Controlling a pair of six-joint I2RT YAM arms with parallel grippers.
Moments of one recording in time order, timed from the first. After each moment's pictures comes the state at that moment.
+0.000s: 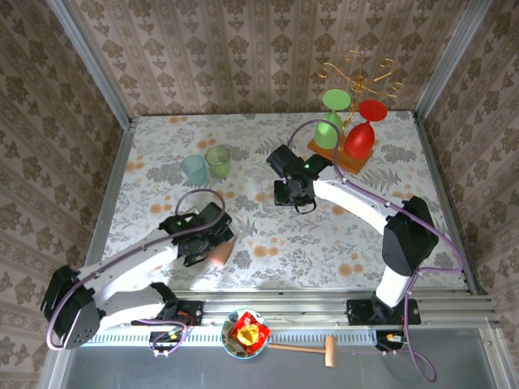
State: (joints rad) left arm -0.83 1.12 0.73 -0.89 -0.25 -1.32; right arm 0.69 1.74 1.47 -0.95 0.09 0.68
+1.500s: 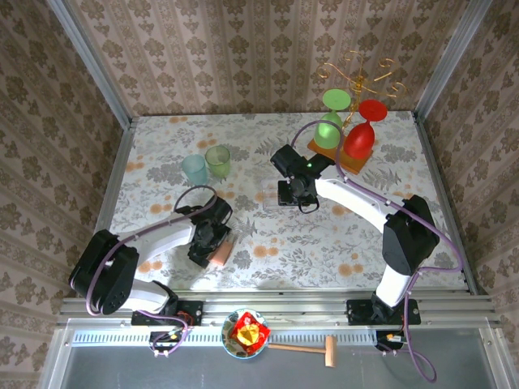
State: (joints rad) left arm -0.66 1.39 0.69 -0.72 -0.04 -1.60; right arm 0.66 1.74 1.45 -0.95 0.09 0.66
